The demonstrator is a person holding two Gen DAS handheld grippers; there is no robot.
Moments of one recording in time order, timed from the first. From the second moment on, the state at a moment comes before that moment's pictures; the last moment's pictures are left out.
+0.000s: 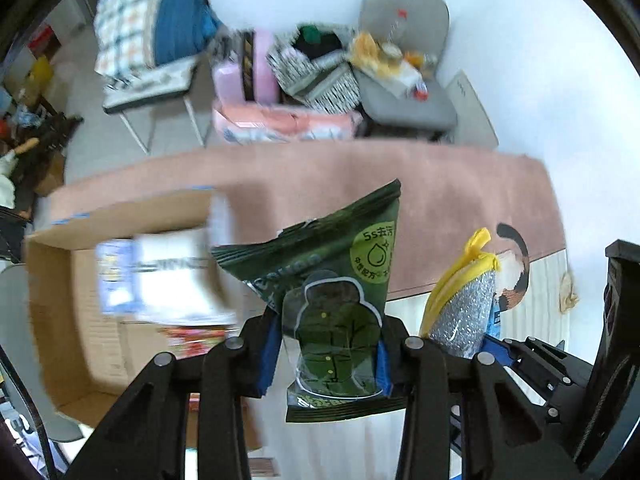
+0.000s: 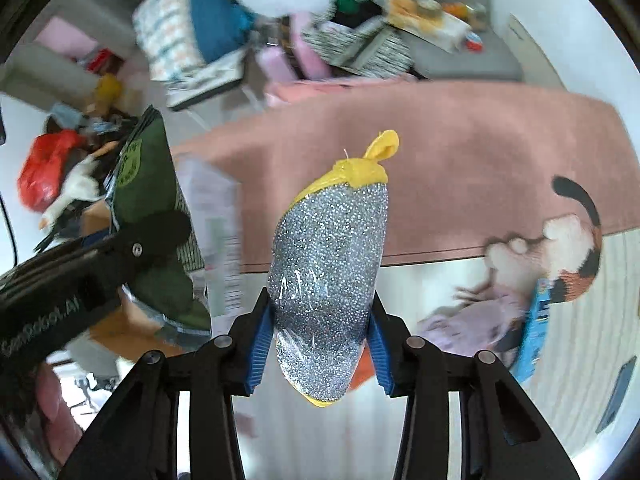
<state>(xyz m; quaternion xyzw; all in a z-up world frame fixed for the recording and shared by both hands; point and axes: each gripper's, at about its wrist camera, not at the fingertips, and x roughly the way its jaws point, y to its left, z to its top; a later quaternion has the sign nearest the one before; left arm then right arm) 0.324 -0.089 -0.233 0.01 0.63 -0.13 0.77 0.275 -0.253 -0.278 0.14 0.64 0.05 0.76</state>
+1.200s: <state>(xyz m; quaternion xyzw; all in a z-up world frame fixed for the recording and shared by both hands) 0.417 0.175 -0.392 0.00 0.74 -0.02 0.67 0.310 0.053 -0.439 0.08 0.74 0.08 0.66</state>
